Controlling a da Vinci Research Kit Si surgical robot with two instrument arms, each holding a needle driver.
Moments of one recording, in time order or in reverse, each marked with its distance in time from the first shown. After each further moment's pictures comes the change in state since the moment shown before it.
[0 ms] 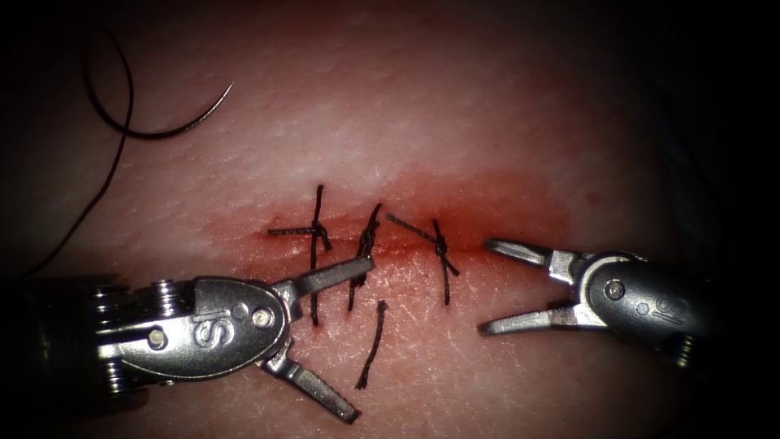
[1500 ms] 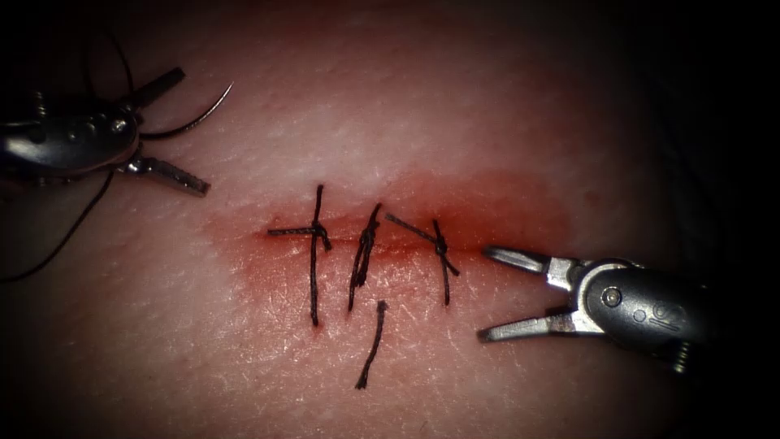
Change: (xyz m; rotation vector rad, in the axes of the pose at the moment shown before) right arm 0.000 -0.001 0.000 0.000 0.002 -0.013; left arm -0.009 -0.015 -0.006 0.449 -0.287 0.023
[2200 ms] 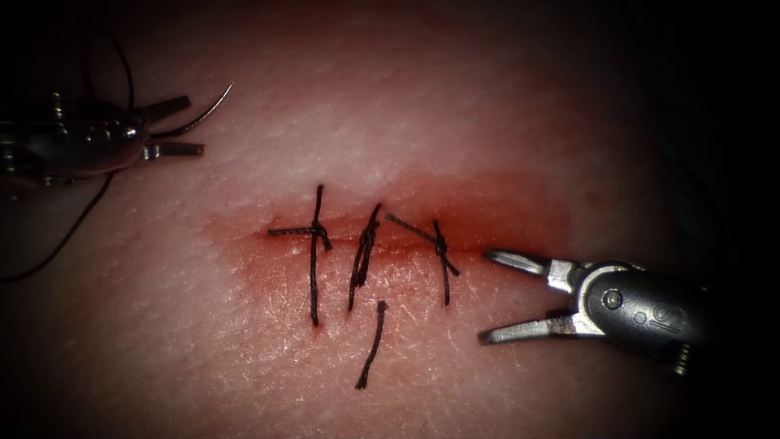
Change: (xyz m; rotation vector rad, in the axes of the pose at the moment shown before) right arm 0.000 0.000 0.000 0.009 -0.011 -0.003; left arm 0.000 0.000 0.000 0.099 -0.124 0.134
